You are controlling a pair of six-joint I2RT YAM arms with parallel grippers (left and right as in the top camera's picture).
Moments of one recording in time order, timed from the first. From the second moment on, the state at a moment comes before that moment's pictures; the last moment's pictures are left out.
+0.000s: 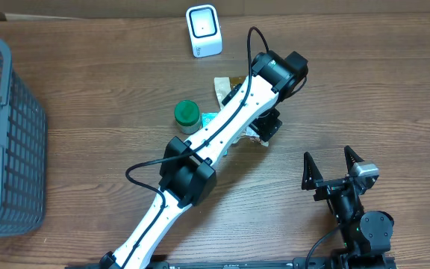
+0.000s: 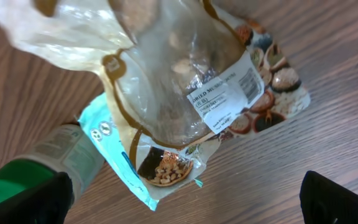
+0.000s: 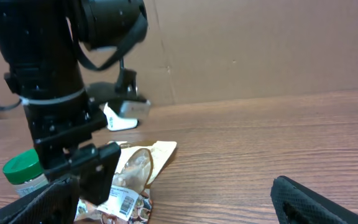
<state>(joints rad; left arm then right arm) -0.76 2.55 2.64 -1.69 -0.20 -0.09 0.07 0.01 0.02 -0.03 -0.12 0.17</state>
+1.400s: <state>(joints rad) 0.86 1.98 2.23 -1.51 -0.16 -0.40 0.07 0.01 0.02 -0.03 -0.12 0.17</state>
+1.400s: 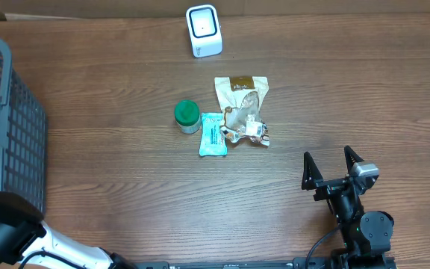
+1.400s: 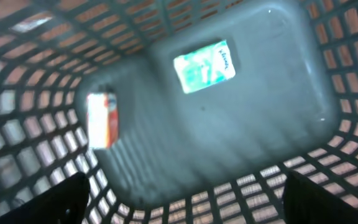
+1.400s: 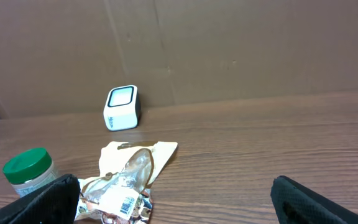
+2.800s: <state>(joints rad) 0.84 2.32 1.99 -1.05 -0.23 -0.07 0.07 0.01 0.02 -0.03 -0.12 0.17</state>
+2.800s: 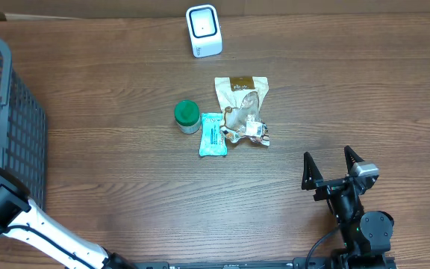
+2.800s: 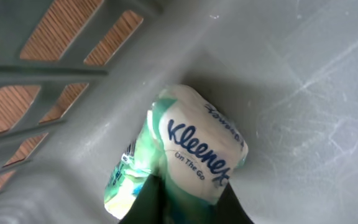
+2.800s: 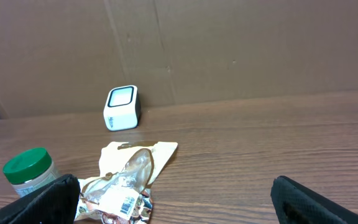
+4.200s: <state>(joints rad) -0.15 1.80 1.59 -1.11 -0.02 -0.34 0.07 0.01 0.02 -0.03 -0.12 0.17</state>
